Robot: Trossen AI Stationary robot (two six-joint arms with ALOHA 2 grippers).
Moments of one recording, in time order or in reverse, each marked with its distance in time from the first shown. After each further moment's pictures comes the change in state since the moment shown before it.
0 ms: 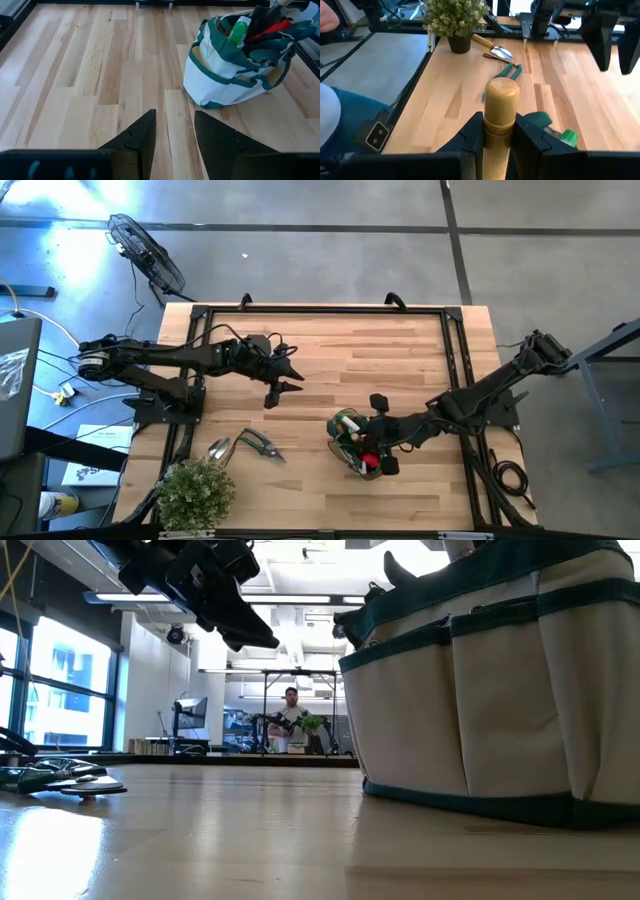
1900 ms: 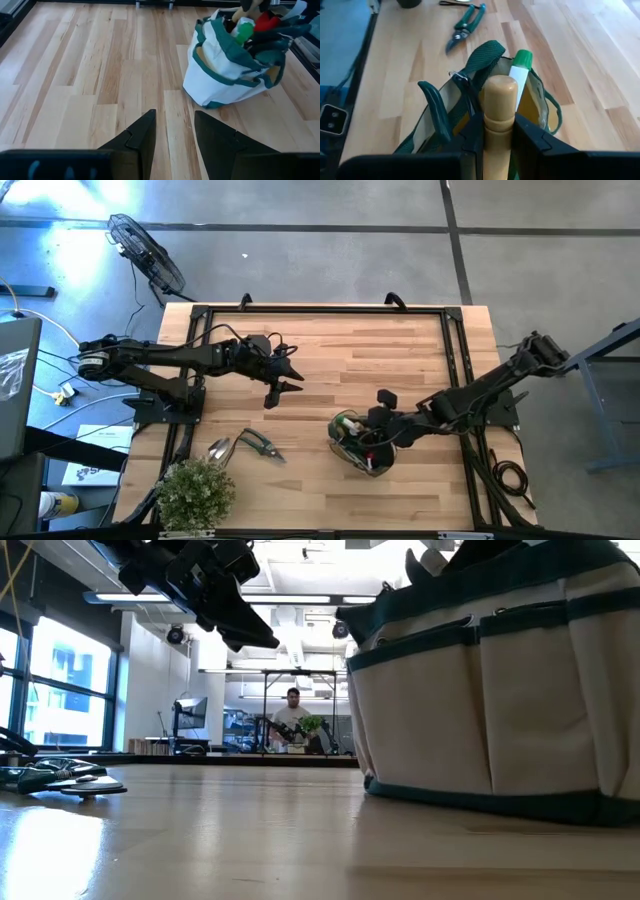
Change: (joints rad) left arm 0.000 0.000 0.000 0.001 0.003 -0.015; right arm -0.031 0.067 0.004 -0.277 0.039 0.283
